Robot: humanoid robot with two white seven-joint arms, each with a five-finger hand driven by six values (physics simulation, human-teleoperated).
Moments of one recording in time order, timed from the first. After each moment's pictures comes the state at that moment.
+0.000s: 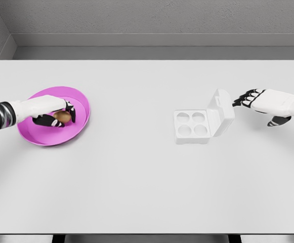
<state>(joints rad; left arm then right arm) -0.52 0.76 -0.54 -1.41 -0.33 -0.27 -0.61 -0.70 -0.95 0.84 -1.21 0.54 -0.61 0.25</state>
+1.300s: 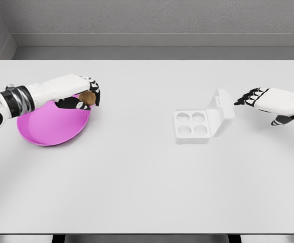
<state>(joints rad) -0.54 0.64 -0.46 -1.56 -0.33 -0.27 -0.61 -0.70 -0.97 0.83 -1.22 0.53 -0.61 0.25</state>
